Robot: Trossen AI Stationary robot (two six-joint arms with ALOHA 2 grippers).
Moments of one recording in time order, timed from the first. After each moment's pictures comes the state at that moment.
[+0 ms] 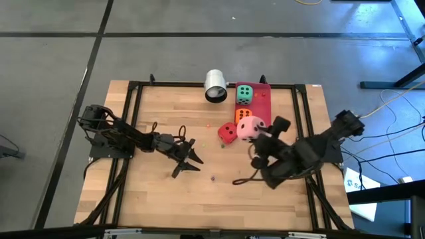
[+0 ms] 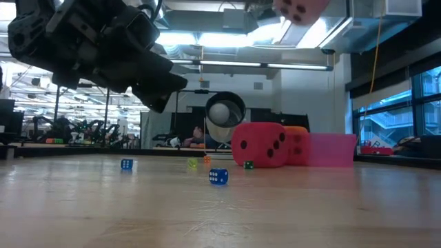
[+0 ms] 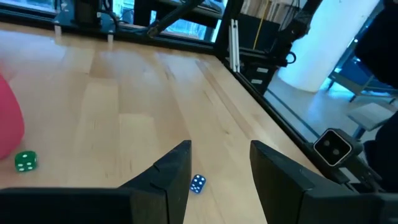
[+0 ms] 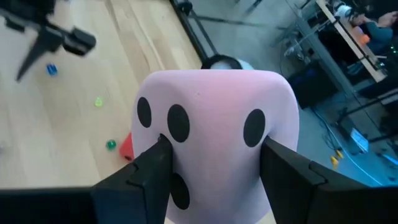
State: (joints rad) left arm -0.13 1.57 0.39 1.05 0.26 -0.24; right arm 0.60 1.61 1.75 -1.57 1.01 0.78
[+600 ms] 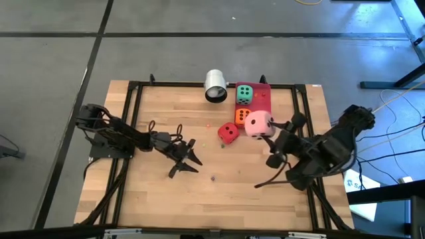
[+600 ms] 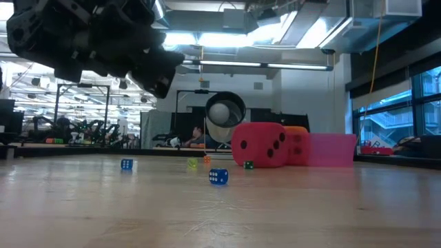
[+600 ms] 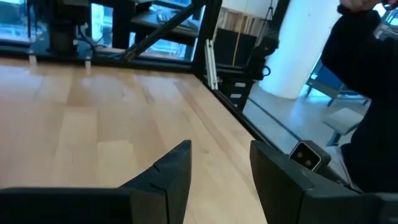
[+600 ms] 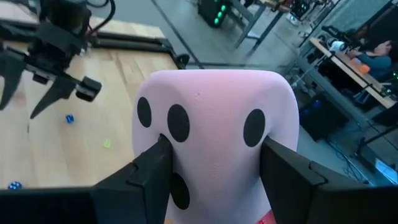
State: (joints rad) left arm -0.13 1.51 0.39 1.08 0.33 -0.22; right arm 0.73 1.48 1.75 -1.57 1.15 0.81
